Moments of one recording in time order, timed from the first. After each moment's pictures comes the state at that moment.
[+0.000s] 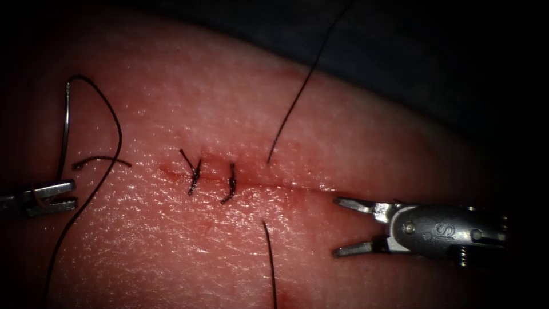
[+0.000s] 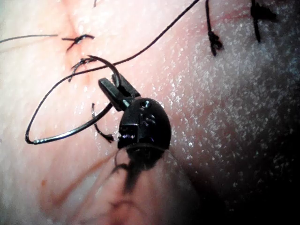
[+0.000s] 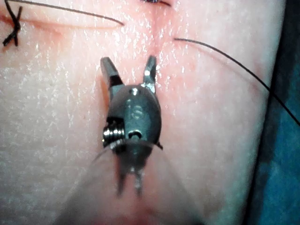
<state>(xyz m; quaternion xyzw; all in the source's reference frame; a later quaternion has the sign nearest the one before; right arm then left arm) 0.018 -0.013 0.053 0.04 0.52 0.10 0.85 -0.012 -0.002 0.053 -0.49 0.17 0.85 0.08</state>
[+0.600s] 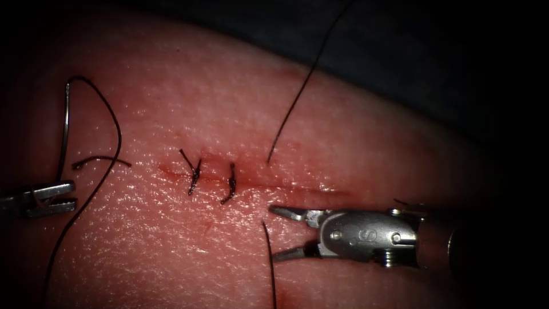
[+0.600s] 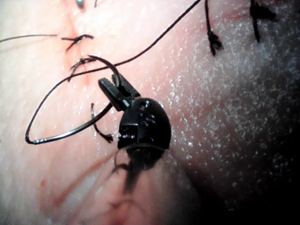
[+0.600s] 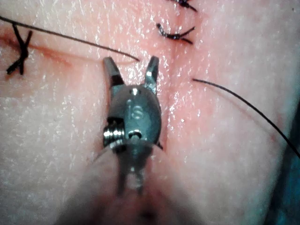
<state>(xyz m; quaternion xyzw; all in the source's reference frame) 0.025 -0.016 0.057 0.05 0.52 0.05 0.85 -0.012 -0.002 0.053 -0.49 0.17 0.85 0.08</state>
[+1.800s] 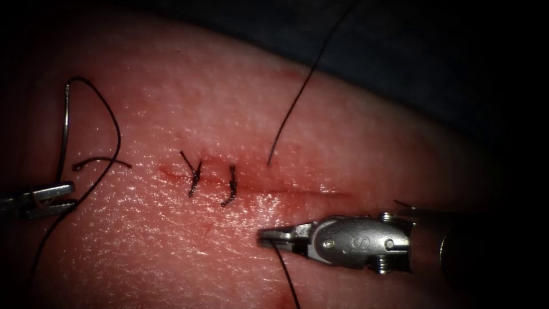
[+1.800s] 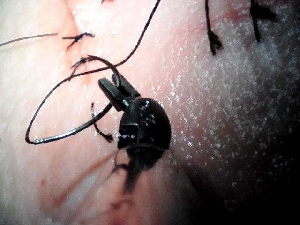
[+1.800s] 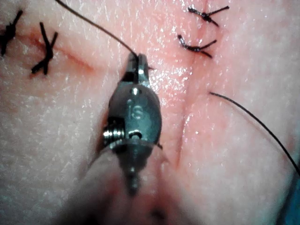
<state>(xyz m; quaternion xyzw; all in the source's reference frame) 0.025 -0.020 0.054 0.09 0.51 -0.01 0.85 -0.012 -0.002 0.053 -0.49 0.17 0.85 0.08</state>
